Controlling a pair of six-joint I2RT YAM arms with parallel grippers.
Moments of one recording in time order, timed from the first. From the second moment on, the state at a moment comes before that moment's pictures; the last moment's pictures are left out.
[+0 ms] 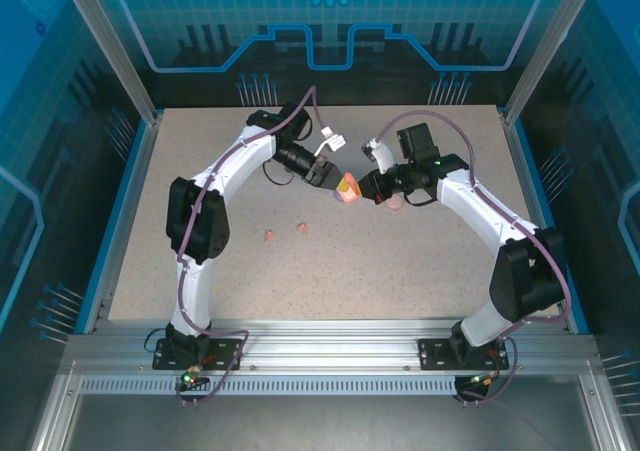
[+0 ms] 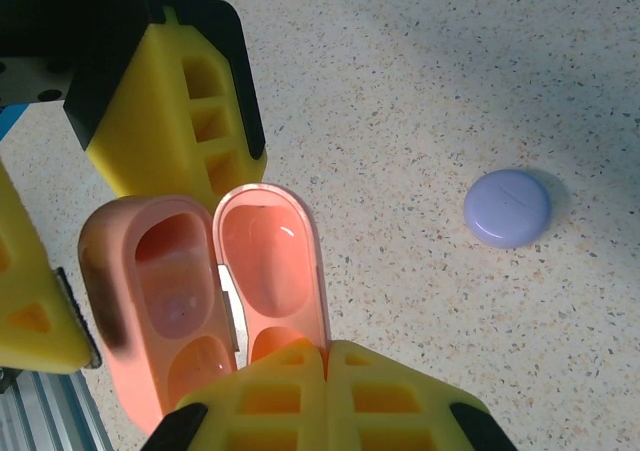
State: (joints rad) left arm -0.39 2.13 1.97 -1.20 1.12 0.28; right arm 0.34 1.58 1.27 -0.61 -0.58 -0.07
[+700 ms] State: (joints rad) left arm -0.39 2.15 1.98 -1.19 1.12 0.27; right arm 0.34 1.57 1.27 -0.60 -0.57 -0.03
